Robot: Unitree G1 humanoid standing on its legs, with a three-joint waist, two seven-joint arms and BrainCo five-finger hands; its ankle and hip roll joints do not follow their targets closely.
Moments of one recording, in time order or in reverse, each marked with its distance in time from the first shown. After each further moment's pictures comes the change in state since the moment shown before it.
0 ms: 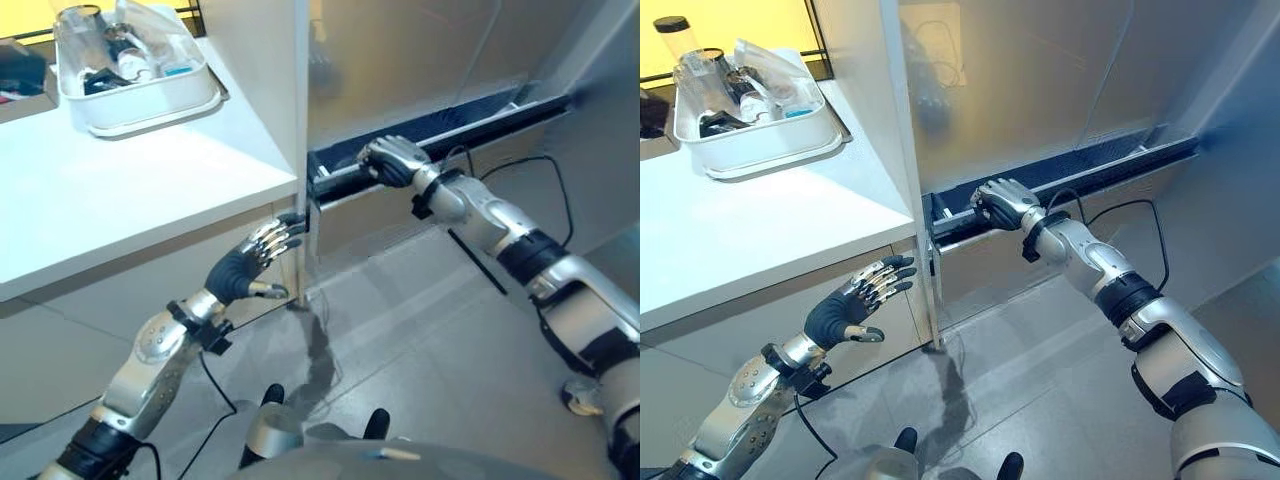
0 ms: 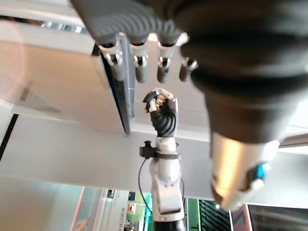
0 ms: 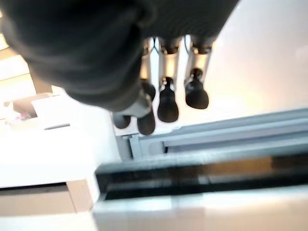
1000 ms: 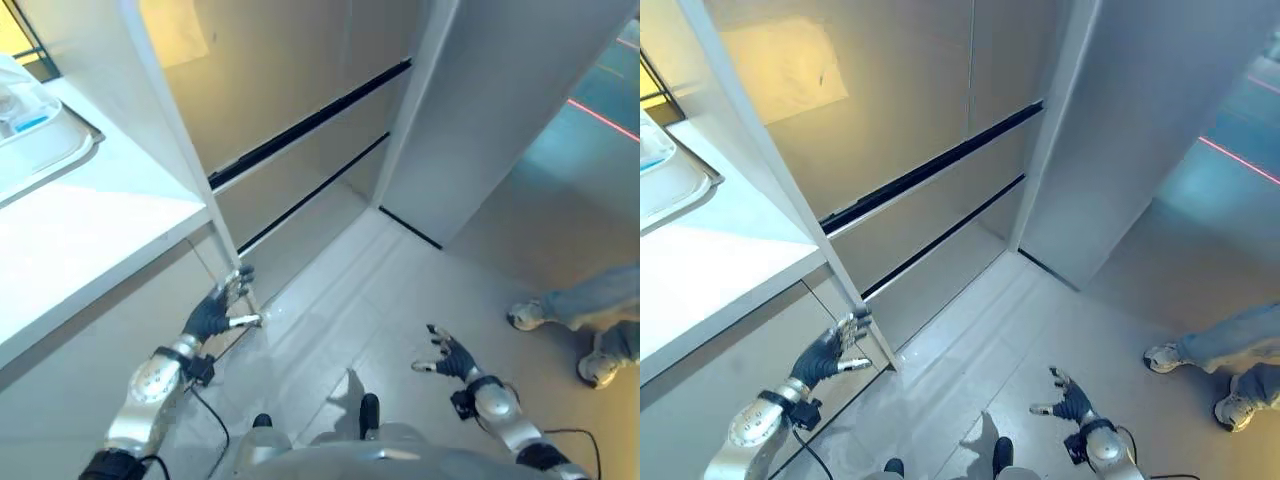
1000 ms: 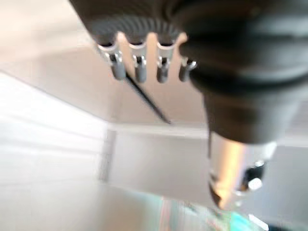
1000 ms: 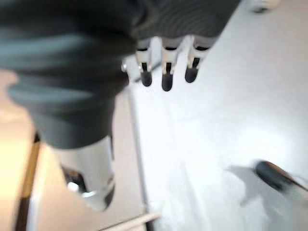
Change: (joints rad) left arm 0.097 -0.203 0.075 0.696 0.387 -0.100 0.143; right arm 0.966 0.289 -0.421 0.409 0.455 -0.007 0.095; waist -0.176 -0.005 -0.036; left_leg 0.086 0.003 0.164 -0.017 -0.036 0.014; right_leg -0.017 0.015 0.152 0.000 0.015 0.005
